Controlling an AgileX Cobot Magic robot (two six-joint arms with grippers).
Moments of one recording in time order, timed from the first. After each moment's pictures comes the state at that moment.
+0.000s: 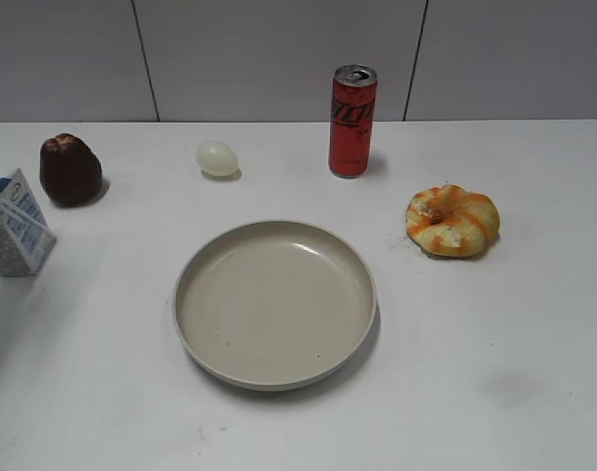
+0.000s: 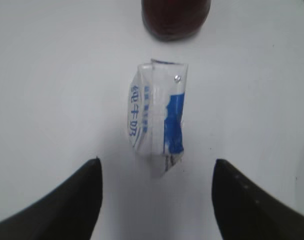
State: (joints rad) left arm 0.05 1.61 -1.18 -0.31 0.84 0.22; right arm 0.02 -0.01 -0.42 0.10 0.94 -0.19
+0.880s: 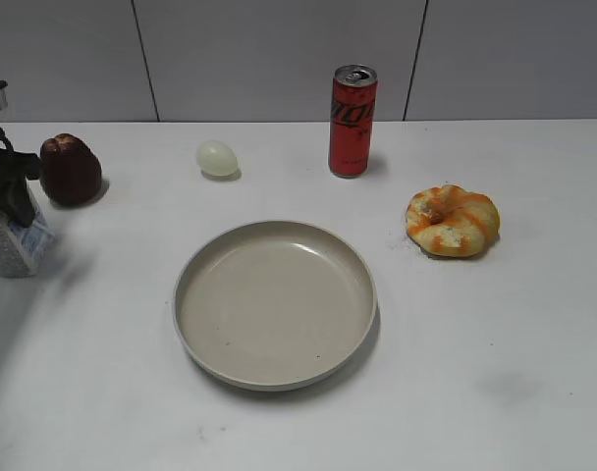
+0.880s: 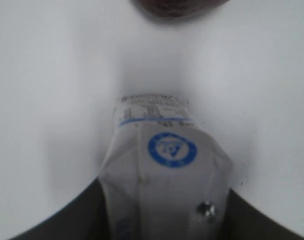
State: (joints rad) left arm 0.01 1.96 -1.36 -0.26 0.89 0.22; right arm 0.02 -0.01 -0.42 0.10 0.94 -0.19
